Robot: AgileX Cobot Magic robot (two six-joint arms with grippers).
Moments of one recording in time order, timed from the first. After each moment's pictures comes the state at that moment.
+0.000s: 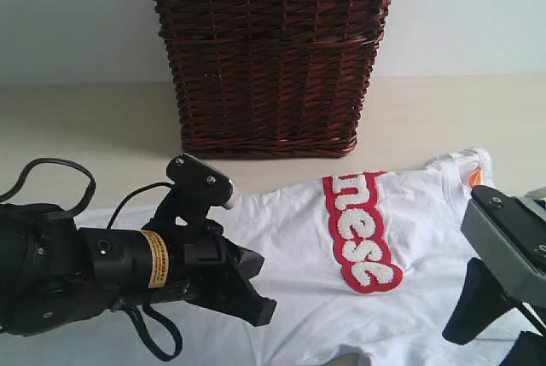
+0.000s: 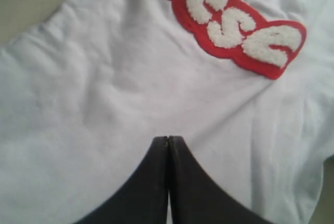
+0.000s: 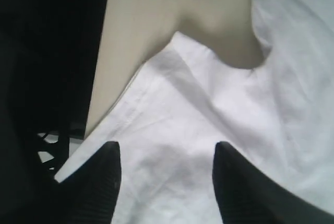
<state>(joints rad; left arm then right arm) -0.81 1.77 -0.63 0.34 -0.33 -0.47 0.09 1.42 -0.63 0.61 1.18 -1.83</state>
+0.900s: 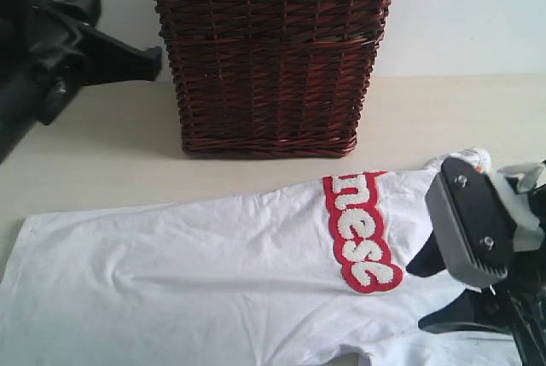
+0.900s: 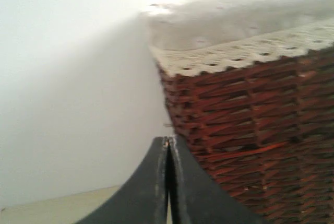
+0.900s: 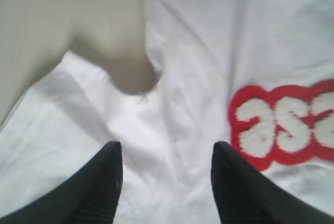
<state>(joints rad) -0.81 1.38 -0.68 -0.97 -0.87 0.88 0.23 1.32 -0.60 0.70 0.84 -1.79</state>
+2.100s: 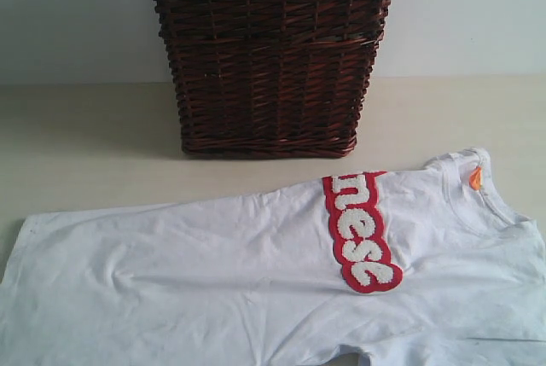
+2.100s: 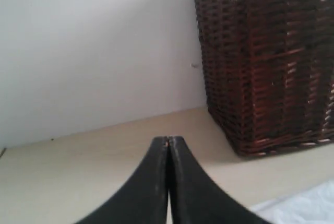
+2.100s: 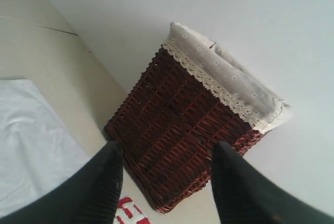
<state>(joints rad) -0.39 0.45 -0.21 -1.26 -0.23 1.37 0.23 0.18 -0.67 0.65 0.82 -1.12</state>
